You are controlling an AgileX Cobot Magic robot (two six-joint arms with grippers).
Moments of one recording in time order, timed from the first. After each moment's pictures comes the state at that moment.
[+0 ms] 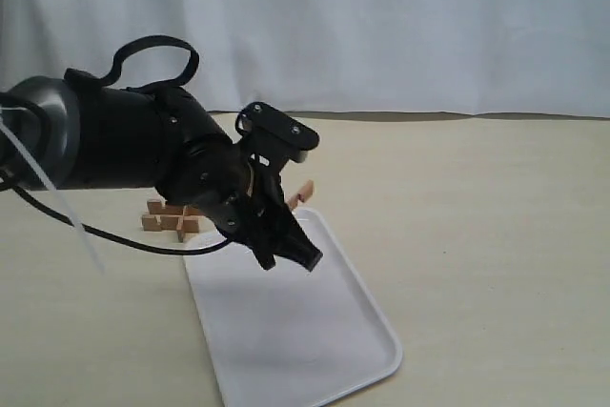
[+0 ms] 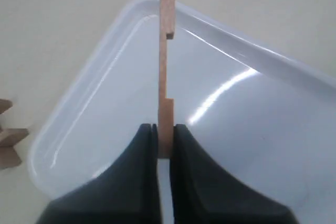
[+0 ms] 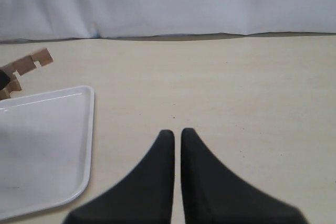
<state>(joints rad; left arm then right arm) -0.73 1.87 -1.21 0.24 0.51 -0.20 -0.16 0.00 0.00 0.09 0.32 -0.01</state>
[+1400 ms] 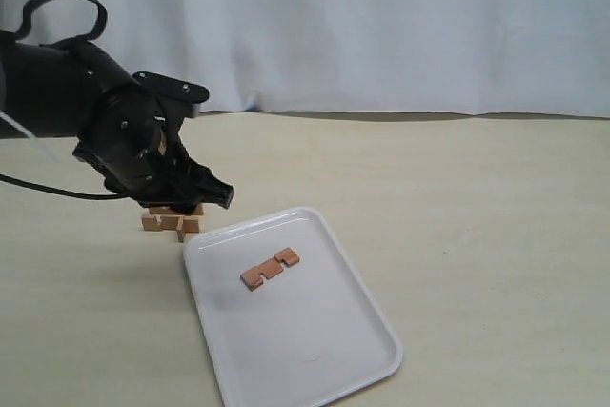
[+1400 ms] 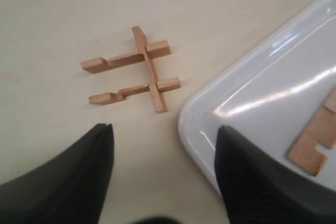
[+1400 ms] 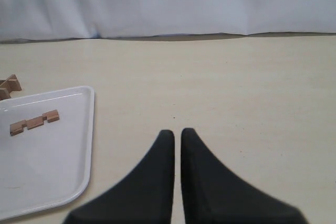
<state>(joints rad) -0.50 1.85 -1.21 0.36 0.62 -0.44 -0.16 0.00 0.00 0.09 0.32 -0.01</state>
